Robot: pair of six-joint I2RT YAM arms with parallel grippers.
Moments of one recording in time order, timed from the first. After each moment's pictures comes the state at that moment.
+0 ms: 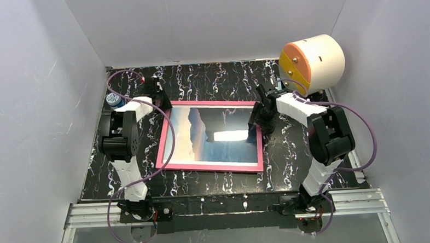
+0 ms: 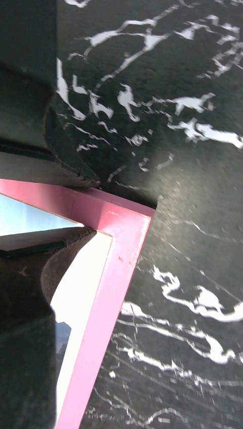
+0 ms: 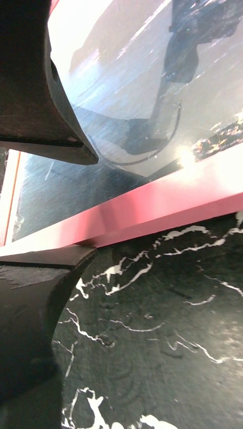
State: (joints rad) left arm -0.11 1.93 1.24 -0.23 0.00 -0.43; right arm 0.39 1.78 1.20 -0.72 -0.09 0.74
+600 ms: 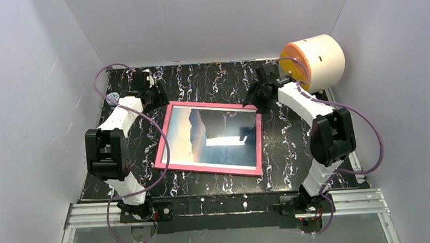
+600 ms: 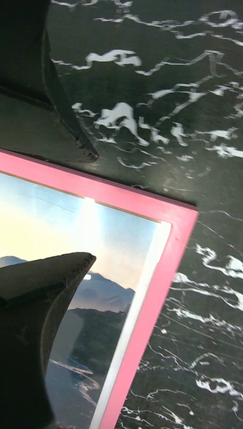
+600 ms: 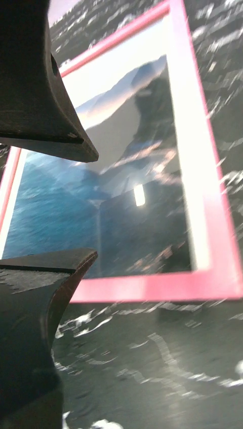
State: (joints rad) left arm -0.09 1.70 1.27 -0.43 0.05 -0.34; right arm 0.40 1.73 1.35 -0.71 -0.05 0.79
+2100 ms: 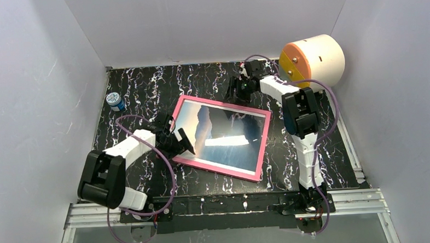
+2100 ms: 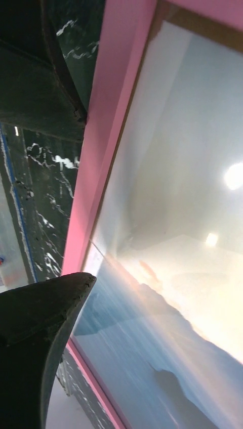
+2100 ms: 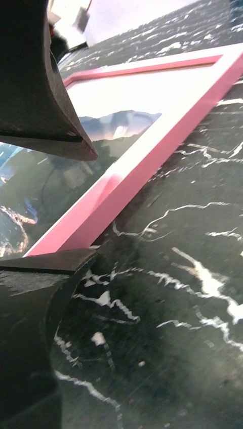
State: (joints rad) left arm -0.35 1.40 0.72 -0.64 0.25 -0.82; right arm 0.37 2.30 1.79 -0.46 -0.51 0.50
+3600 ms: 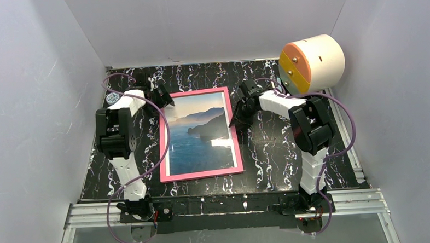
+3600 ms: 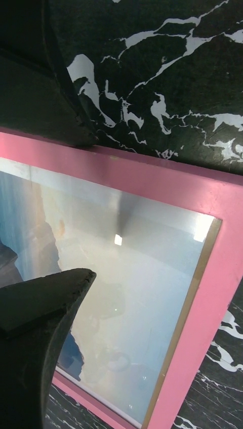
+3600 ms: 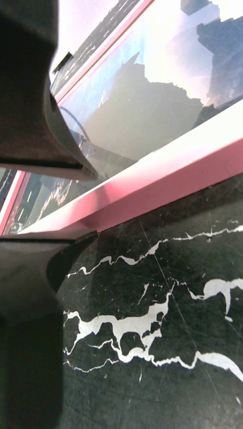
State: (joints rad) left arm -0.02 1.99 1.40 -0.46 0.18 -0.52; right arm 0.49 1.97 1.35 -0.58 -0.30 0.82
